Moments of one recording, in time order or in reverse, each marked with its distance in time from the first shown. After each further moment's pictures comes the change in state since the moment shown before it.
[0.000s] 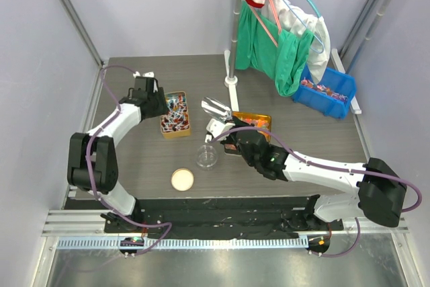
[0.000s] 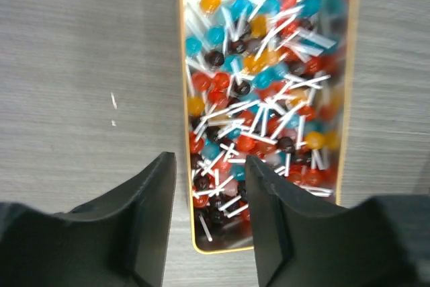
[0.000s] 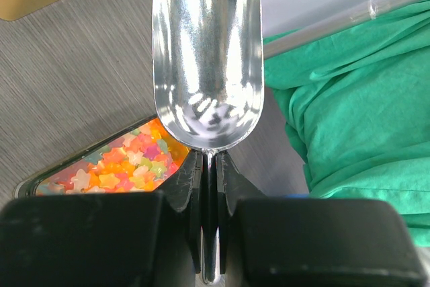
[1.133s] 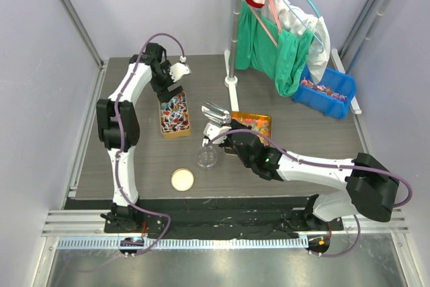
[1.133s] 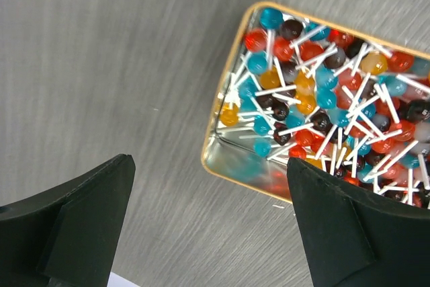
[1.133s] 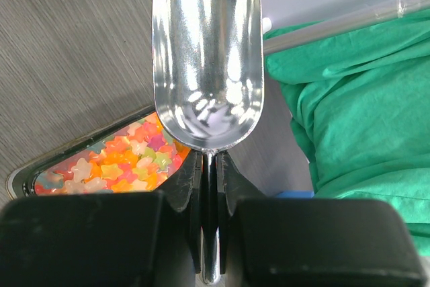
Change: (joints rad) left arm 0.018 0.555 0.897 -0.596 0.266 1.321; right arm 0.000 0.071 -0.021 0.037 0.013 -0.046
